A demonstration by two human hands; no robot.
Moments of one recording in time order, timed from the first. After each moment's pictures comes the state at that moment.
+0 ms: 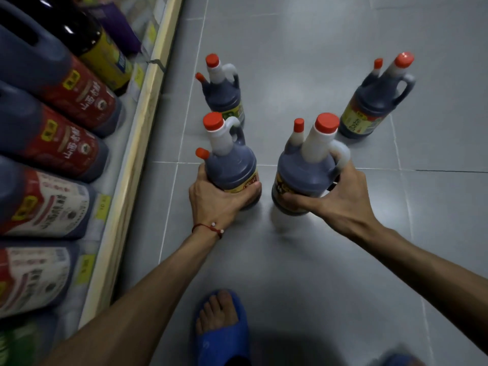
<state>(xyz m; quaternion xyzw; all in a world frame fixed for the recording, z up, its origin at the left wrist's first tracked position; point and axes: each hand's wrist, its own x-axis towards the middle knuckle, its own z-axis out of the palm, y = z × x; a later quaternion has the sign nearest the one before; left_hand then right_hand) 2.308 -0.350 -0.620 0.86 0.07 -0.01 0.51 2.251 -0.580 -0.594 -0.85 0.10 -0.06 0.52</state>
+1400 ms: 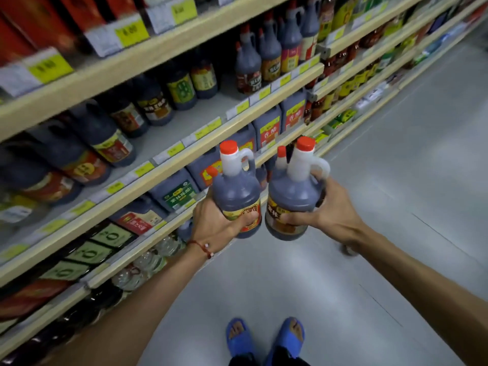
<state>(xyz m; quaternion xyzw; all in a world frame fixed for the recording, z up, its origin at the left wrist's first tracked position) 2.010 -0.286 0.151 0.82 0.26 0.19 0.47 2.167 -0.501 0.181 -0.77 -0.27 0.23 0.53</state>
